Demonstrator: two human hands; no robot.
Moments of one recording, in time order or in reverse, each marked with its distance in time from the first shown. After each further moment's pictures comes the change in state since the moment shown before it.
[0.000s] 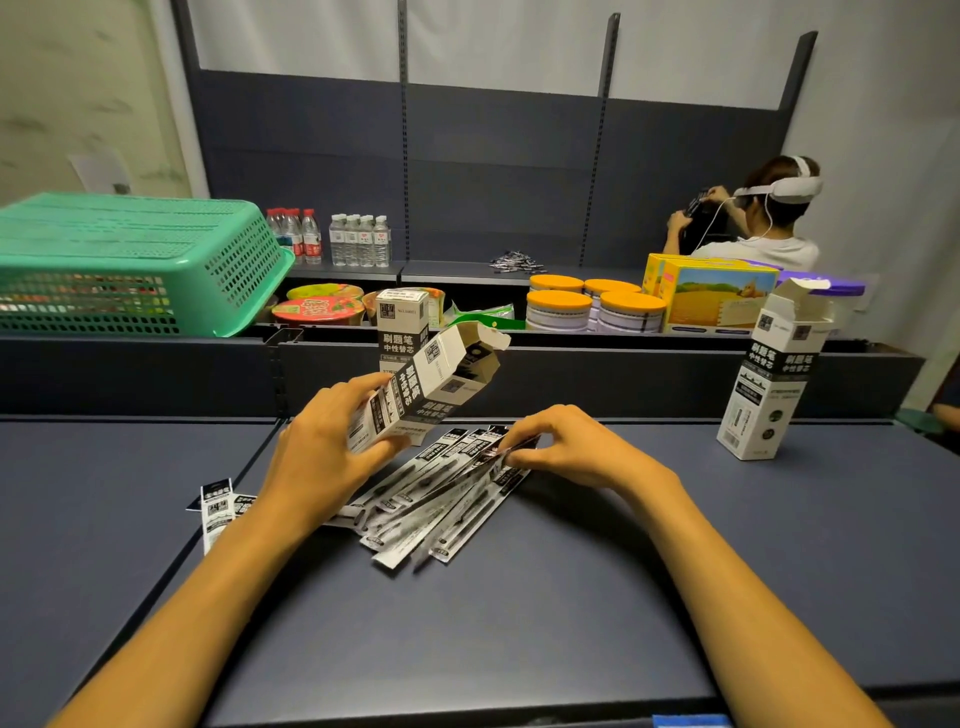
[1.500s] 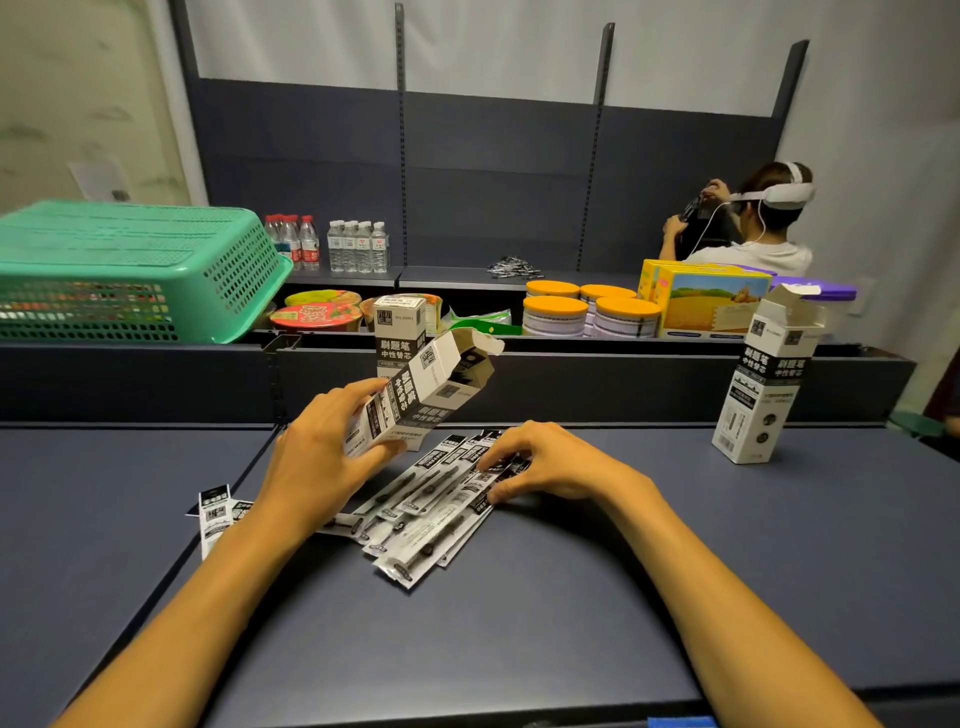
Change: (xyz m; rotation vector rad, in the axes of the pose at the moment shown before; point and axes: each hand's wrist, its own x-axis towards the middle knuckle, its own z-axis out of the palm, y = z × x) left_hand 0.000 0.002 -0.001 -0.007 0.013 0.005; right_hand 0.006 -0.003 0.010 -0.032 -0.098 0.021
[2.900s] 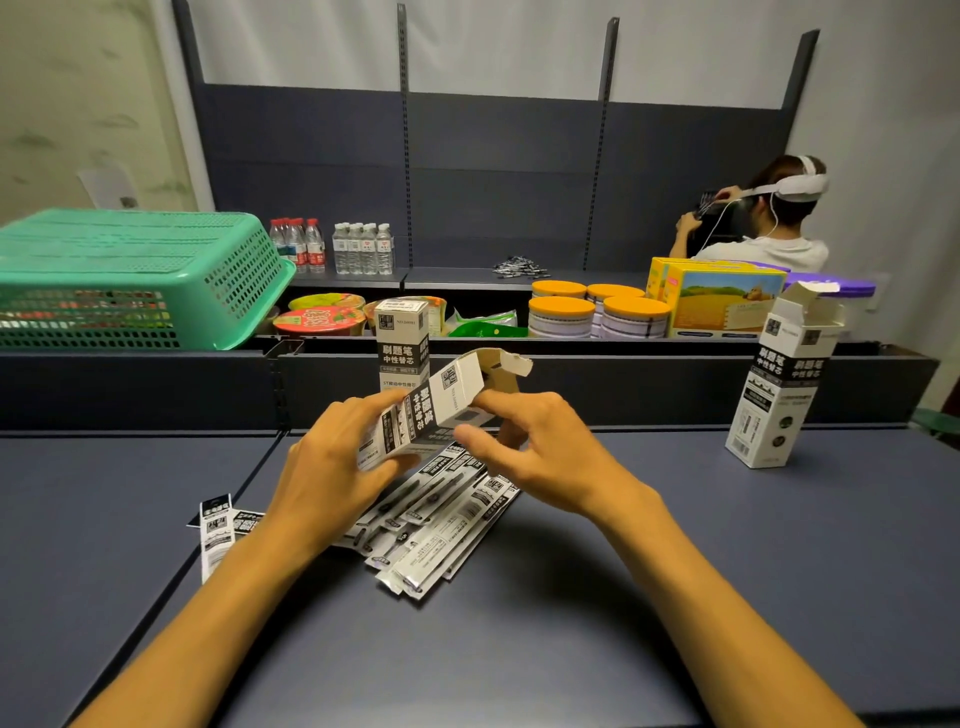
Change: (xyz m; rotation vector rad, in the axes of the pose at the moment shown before) left_hand -0.001 0.002 0.006 0.049 -0.025 0.100; right_hand -0.015 -0.057 -0.002 0.039 0.474 -0.334
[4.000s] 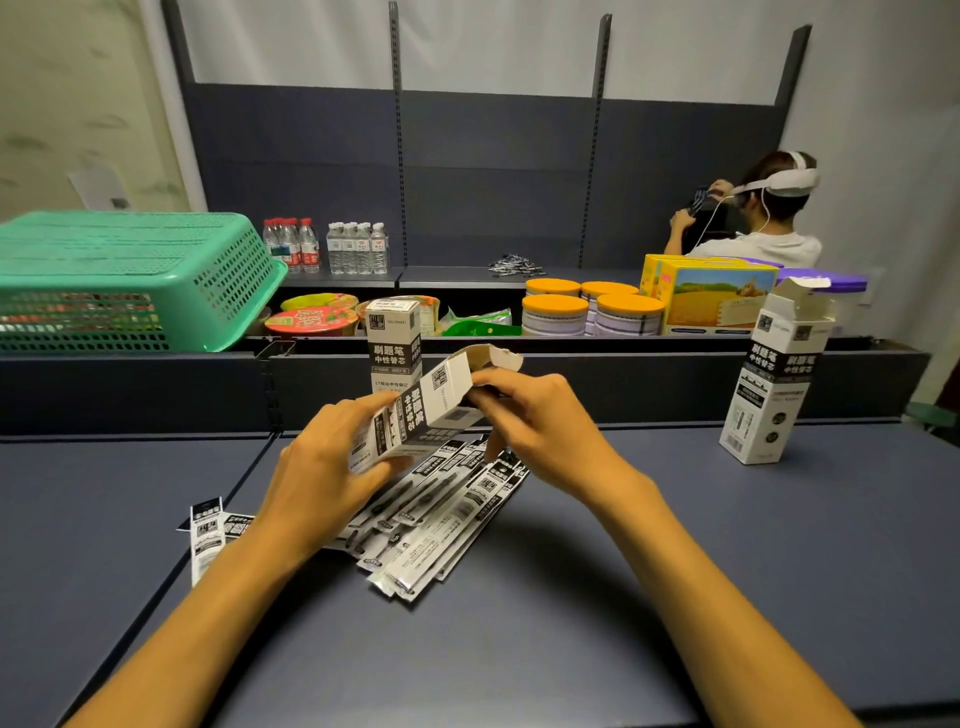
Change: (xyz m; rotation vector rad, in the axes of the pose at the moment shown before) left_hand 0.000 -0.003 0.001 -0.006 -0.016 -0.016; right_hand 0.006 0.008 -0.006 0.040 0.076 -0.025
